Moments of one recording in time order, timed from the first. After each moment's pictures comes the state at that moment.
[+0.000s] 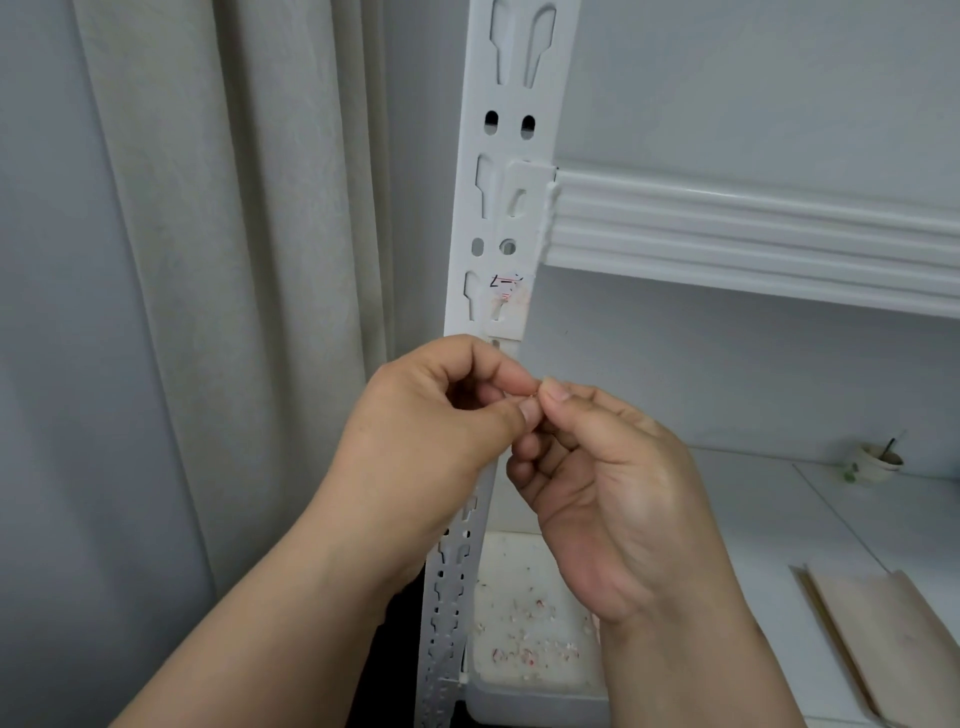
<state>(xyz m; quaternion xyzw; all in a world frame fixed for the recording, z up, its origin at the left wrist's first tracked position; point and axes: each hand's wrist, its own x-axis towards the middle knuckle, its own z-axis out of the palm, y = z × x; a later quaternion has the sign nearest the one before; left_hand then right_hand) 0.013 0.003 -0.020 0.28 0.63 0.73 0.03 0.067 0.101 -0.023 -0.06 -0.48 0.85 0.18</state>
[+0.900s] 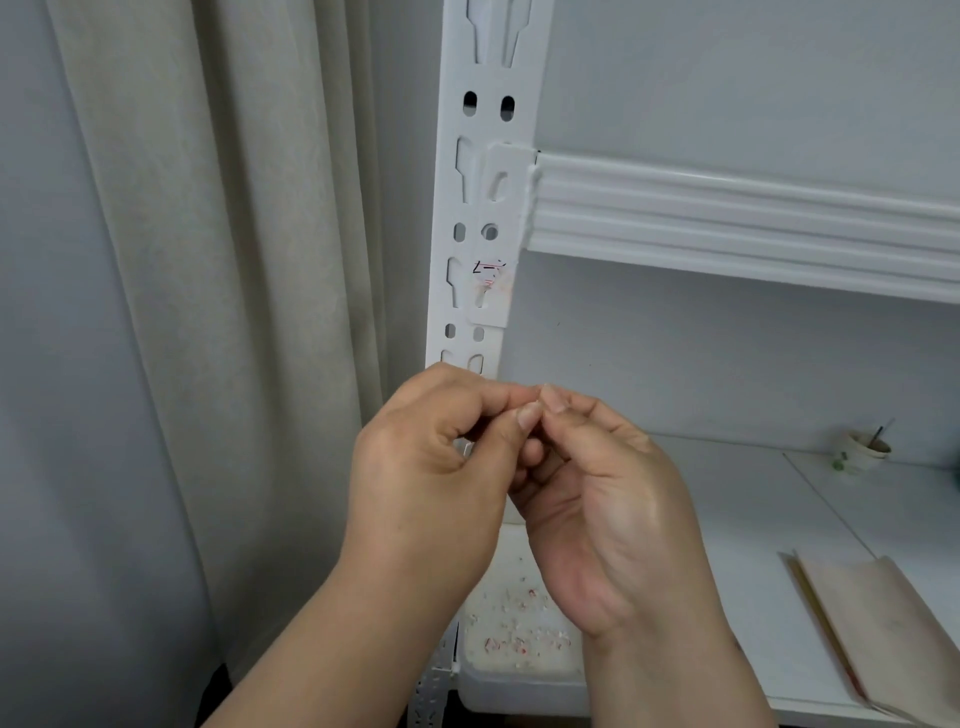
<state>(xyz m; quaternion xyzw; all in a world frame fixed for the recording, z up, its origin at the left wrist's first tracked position) 0.034 0.018 -0.044 0.28 0.69 0.64 -0.20 0.072 0.103 -0.039 -0.09 -0.42 0.88 0.21</state>
